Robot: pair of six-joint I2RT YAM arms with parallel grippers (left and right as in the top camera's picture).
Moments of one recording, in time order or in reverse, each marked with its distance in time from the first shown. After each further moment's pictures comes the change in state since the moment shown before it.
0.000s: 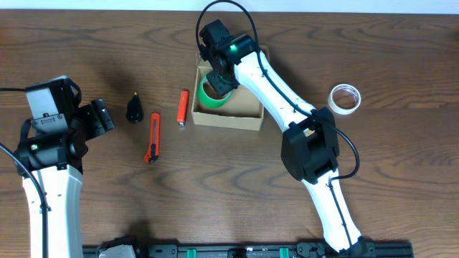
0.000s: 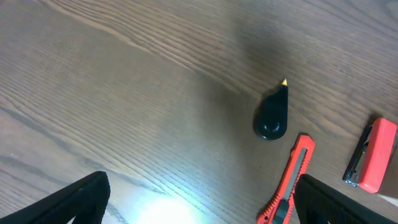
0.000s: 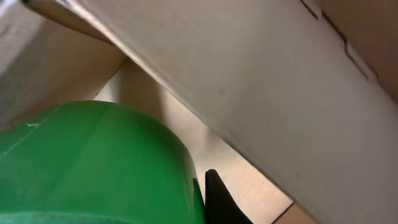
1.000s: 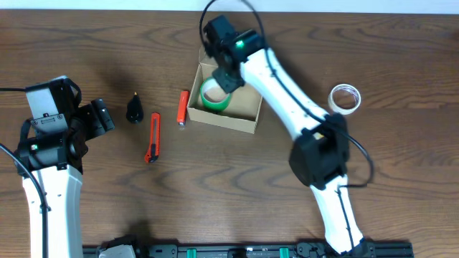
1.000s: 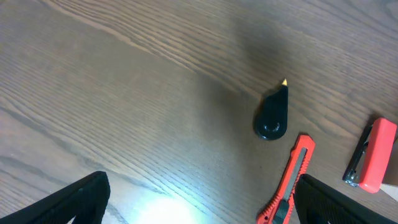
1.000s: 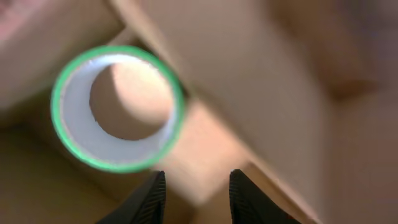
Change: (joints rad) left arm 0.000 0.000 0.000 0.000 0.000 0.000; right arm -0.019 -0.138 -0.018 -0.084 0.071 -0.014
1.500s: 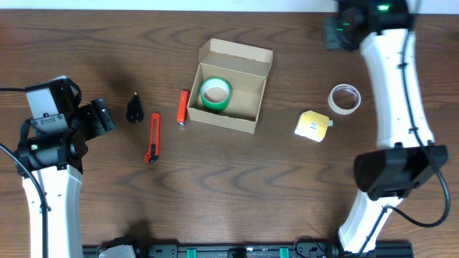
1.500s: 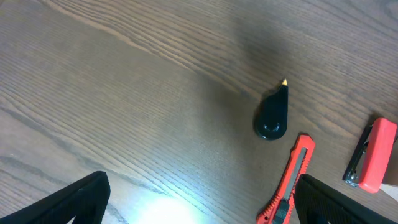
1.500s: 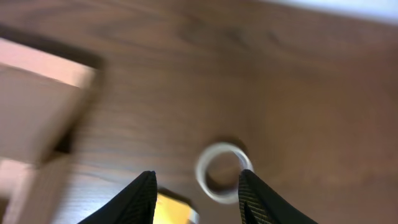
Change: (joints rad) left arm 0.000 0.000 0.000 0.000 0.000 0.000; right arm -0.478 -0.258 0.002 -0.090 0.046 0.057
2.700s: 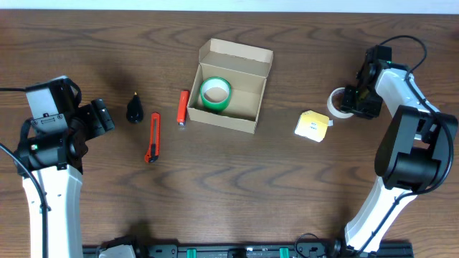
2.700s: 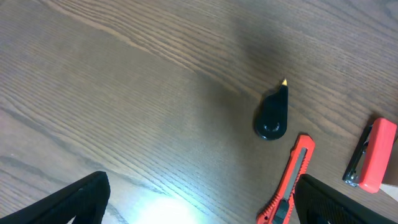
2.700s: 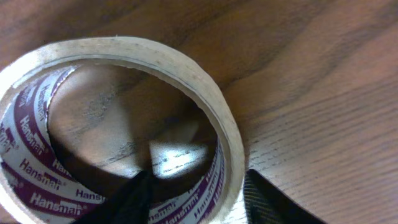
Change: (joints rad) left arm 0.000 0.000 0.000 0.000 0.000 0.000; right arm -0.279 0.083 -0.739 0.417 -0.145 0.181
